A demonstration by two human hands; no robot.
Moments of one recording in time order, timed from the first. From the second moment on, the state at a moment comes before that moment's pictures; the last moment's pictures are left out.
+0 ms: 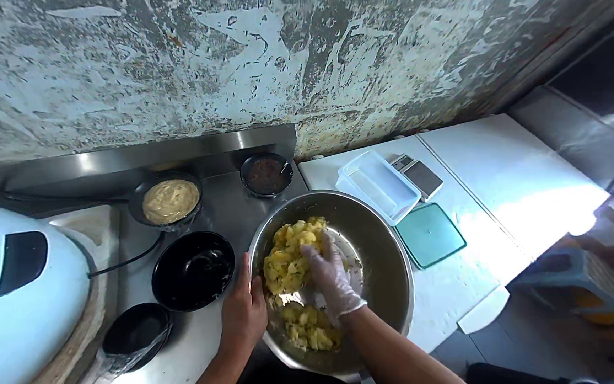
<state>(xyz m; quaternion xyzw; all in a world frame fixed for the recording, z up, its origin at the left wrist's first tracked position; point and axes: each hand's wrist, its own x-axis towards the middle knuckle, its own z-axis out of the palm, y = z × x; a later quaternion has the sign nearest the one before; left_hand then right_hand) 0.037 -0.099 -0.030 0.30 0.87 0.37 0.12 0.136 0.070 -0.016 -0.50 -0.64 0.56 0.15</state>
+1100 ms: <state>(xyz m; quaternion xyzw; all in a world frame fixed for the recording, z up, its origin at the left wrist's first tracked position) 0.045 -0.098 -0.032 0.28 0.86 0.40 0.11 0.192 0.091 0.011 -0.22 -0.88 0.36 -0.23</state>
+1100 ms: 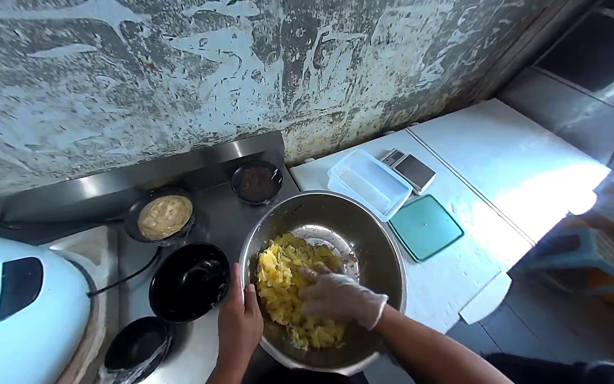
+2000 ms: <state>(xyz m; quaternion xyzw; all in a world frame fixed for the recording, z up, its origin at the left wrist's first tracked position) 0.040 -0.097 -0.034 0.28 0.86 0.40 0.13 0.164 0.120 0.016 -0.25 -0.84 0.42 -0.21</state>
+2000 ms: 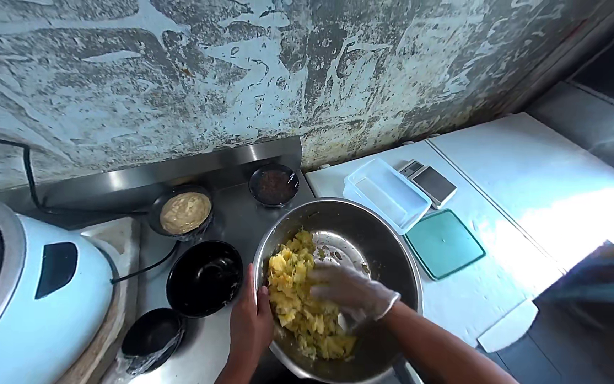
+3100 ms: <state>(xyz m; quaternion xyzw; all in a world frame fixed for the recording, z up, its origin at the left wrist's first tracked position) 0.045 -0.096 -0.036 0.26 0.84 0.46 0.11 0.205 0.091 0.027 -0.40 -0.87 0.27 -0.12</state>
